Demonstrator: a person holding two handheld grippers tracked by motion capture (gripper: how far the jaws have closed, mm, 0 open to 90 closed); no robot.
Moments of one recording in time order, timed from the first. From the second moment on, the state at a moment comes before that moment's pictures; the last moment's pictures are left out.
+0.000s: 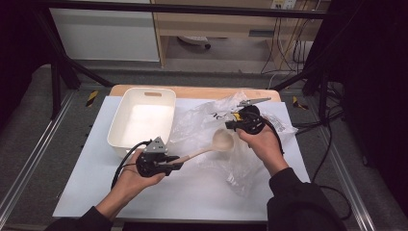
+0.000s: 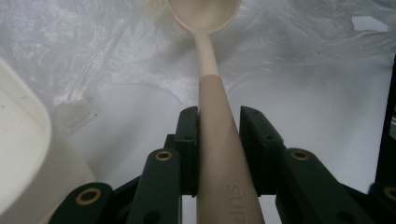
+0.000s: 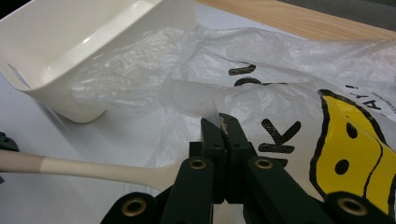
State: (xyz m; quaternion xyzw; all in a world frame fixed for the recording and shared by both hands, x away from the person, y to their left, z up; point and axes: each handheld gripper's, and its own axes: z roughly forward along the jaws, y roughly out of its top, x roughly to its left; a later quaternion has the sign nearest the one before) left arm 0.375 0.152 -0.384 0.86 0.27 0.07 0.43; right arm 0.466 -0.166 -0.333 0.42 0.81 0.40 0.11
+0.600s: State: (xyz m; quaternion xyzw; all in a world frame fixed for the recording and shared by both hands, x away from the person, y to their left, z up) left arm 0.396 0.103 -0.395 0.86 0.25 0.06 0.44; right arm 0.451 -0.173 -0.342 0.41 0.81 0.40 0.10
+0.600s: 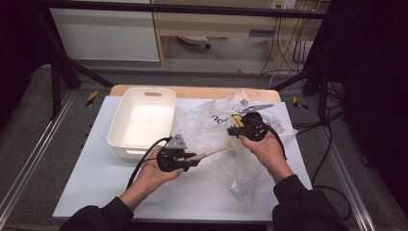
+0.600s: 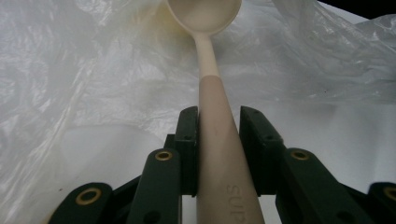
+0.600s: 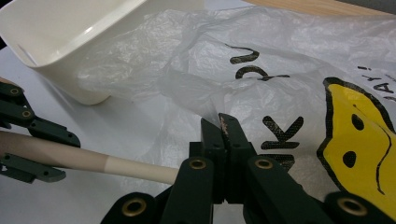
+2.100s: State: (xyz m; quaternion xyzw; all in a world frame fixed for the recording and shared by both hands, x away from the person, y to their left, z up) left arm 0.449 0.047 -0.413 0.86 0.23 0.07 0.45; right arm 0.442 -0.159 -0.362 0.39 0.83 0.39 0.09
